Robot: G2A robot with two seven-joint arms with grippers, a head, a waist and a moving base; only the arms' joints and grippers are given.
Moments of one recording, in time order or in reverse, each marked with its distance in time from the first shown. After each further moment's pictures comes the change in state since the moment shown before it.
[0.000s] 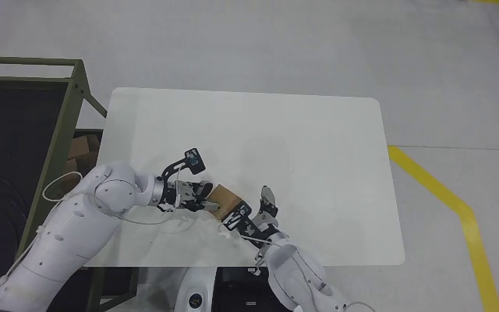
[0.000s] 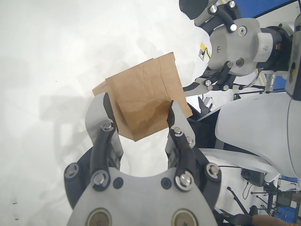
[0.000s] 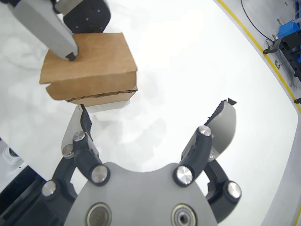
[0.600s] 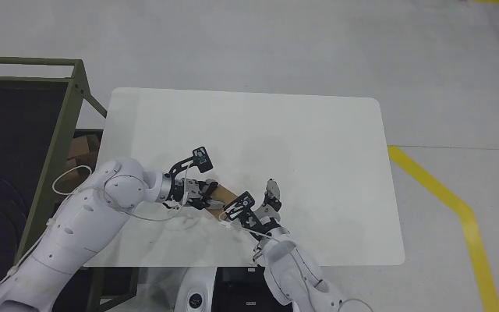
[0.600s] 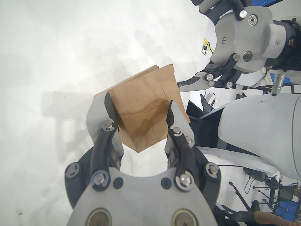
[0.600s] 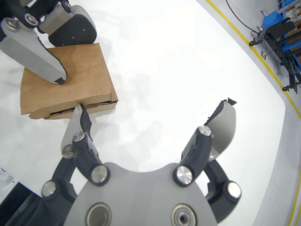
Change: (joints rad) left arm -0.073 -0.022 0.069 0.025 0.014 0.015 -0.020; right arm 0.043 -0.014 -0.031 0.010 -0.014 0.163 0.014
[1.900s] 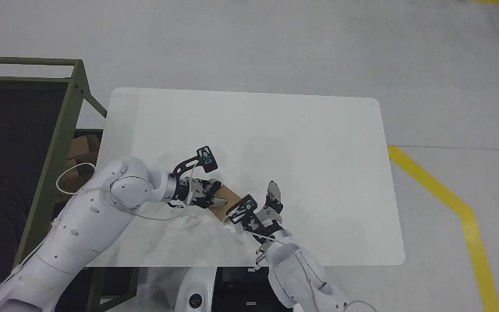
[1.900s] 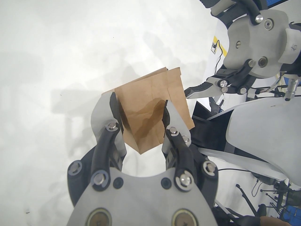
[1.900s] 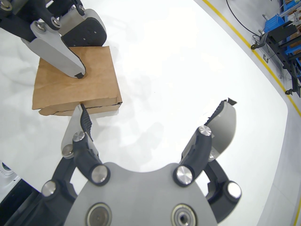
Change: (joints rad) left arm -0.020 -0.014 0.031 -0.024 0.084 0.042 0.025; right arm -0.020 0.028 0.011 -0.015 0.025 -0.011 -0.043
